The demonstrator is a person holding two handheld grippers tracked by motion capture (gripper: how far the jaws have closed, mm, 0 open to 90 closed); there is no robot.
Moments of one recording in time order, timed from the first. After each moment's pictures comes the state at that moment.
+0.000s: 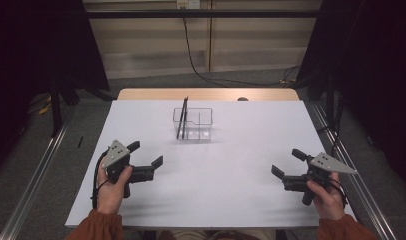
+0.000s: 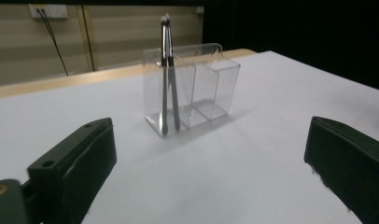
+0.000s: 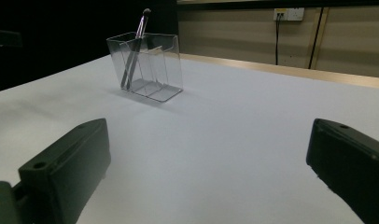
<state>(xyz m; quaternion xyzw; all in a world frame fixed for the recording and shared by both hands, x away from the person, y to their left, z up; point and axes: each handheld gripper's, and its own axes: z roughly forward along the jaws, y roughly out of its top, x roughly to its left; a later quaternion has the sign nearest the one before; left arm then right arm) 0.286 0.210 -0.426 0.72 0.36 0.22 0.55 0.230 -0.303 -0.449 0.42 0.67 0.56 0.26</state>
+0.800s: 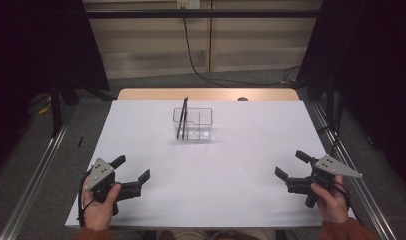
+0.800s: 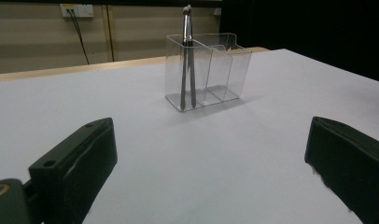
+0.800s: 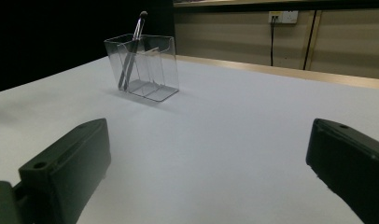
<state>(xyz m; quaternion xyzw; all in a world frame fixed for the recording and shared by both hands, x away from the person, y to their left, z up) 0.245 0.242 -0.436 0.71 0.38 0.24 0.55 0.222 -0.309 -0.449 0.42 0.67 0.56 0.26</state>
